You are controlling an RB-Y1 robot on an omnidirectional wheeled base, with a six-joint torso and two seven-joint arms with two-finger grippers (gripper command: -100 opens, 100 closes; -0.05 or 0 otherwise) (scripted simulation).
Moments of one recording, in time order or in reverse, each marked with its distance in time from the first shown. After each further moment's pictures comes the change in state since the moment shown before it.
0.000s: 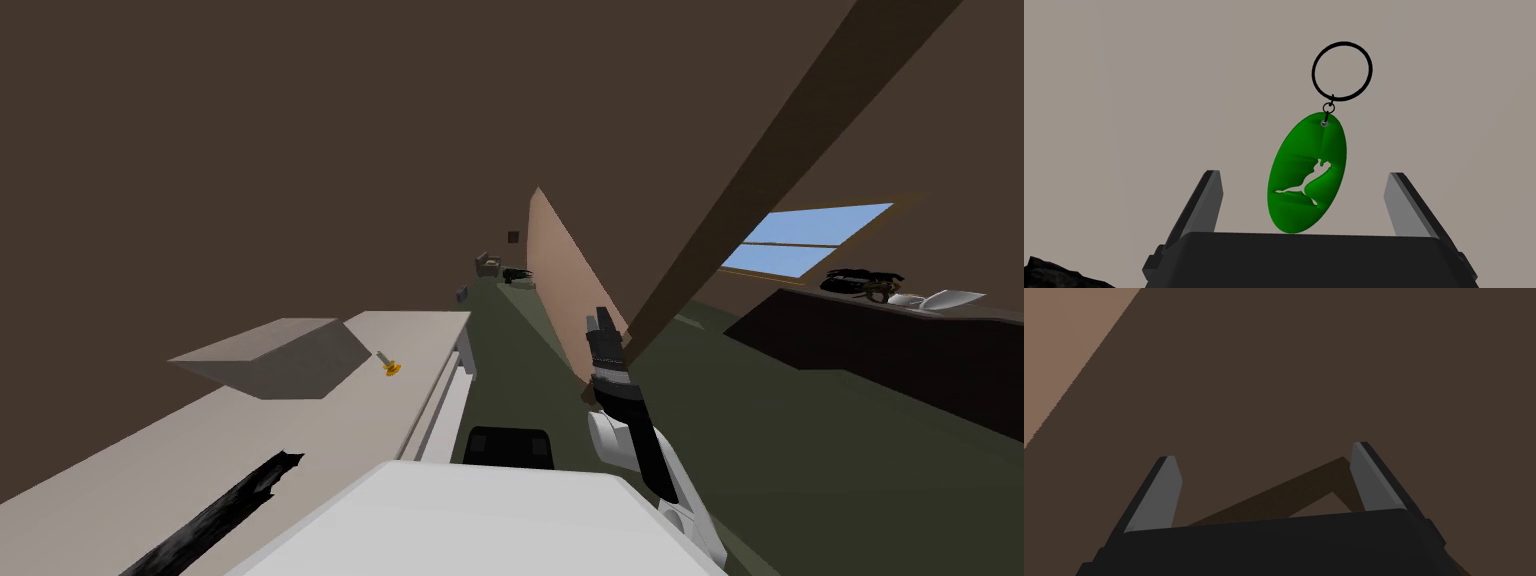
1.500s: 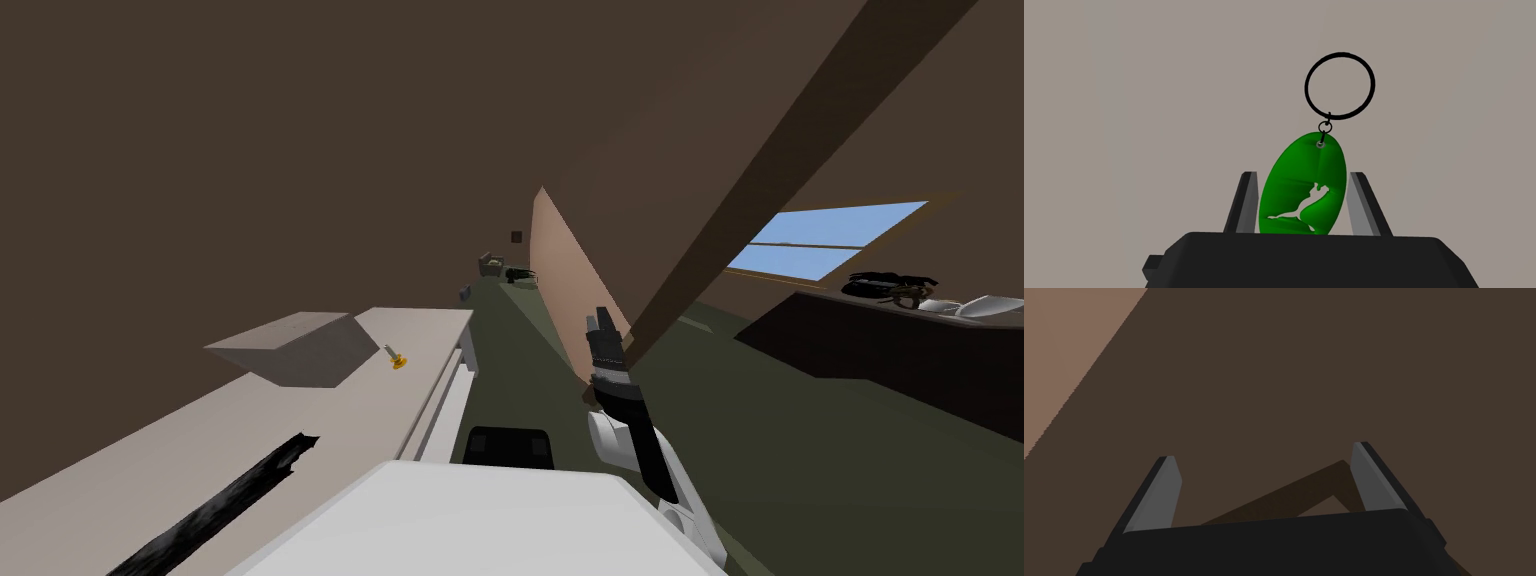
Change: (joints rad) left arm -0.181 0.016 -0.081 0.071 -0.013 0.064 0.012; right arm 0.000 0.000 0.000 0.000 0.000 0.000 0.000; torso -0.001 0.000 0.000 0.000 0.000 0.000
